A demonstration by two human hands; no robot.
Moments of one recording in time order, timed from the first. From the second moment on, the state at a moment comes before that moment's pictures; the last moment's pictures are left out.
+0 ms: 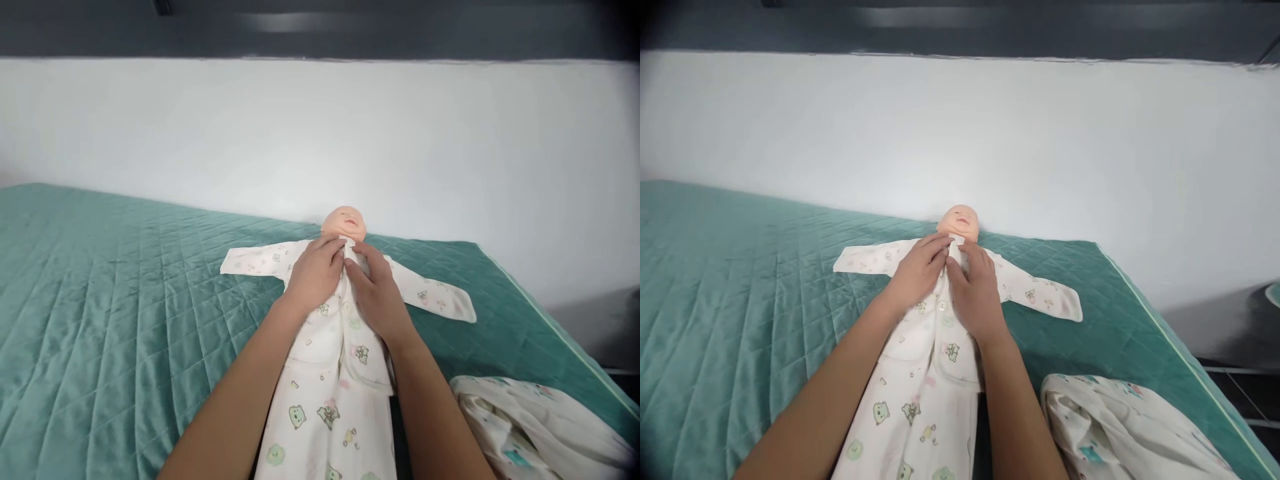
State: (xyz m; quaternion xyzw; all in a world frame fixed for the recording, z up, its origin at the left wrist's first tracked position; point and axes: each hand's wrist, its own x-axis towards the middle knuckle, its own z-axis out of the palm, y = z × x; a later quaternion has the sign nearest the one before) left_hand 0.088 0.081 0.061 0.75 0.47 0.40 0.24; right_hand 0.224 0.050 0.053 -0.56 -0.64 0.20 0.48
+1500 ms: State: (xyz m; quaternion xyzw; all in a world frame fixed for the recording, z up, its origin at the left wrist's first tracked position) left_hand 0.074 0.050 0.059 0.69 0.43 0.47 0.34; right_hand 0.220 0.017 0.053 -0.55 -0.56 0.22 0.58
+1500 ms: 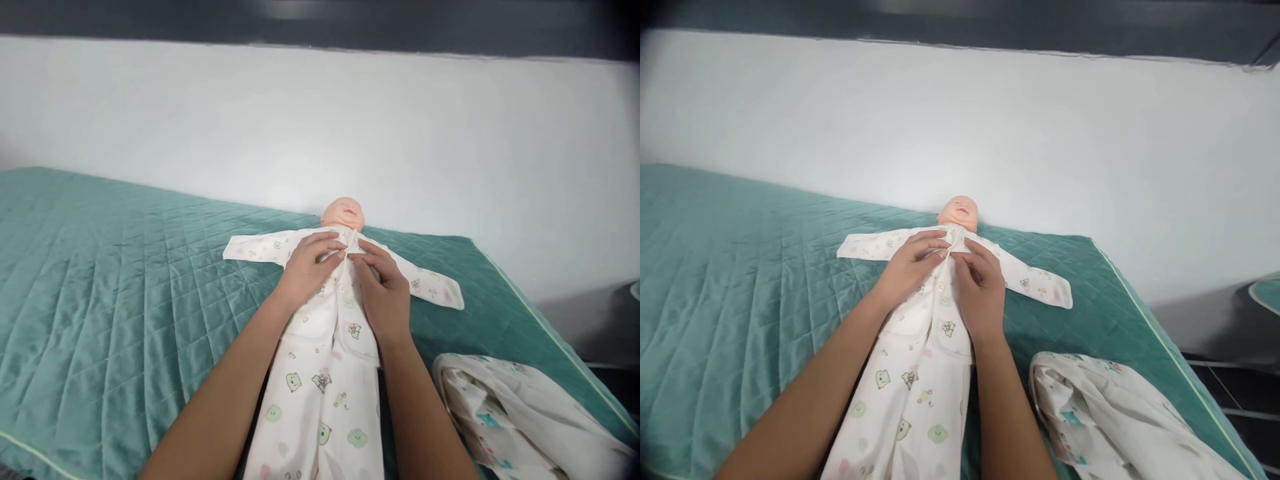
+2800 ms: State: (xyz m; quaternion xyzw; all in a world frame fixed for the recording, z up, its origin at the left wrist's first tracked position) left_hand 0.075 0.050 0.053 0.66 0.42 0.56 0.26; right_hand 0.225 0.021 0.045 -0.51 -0.60 0.19 0.59
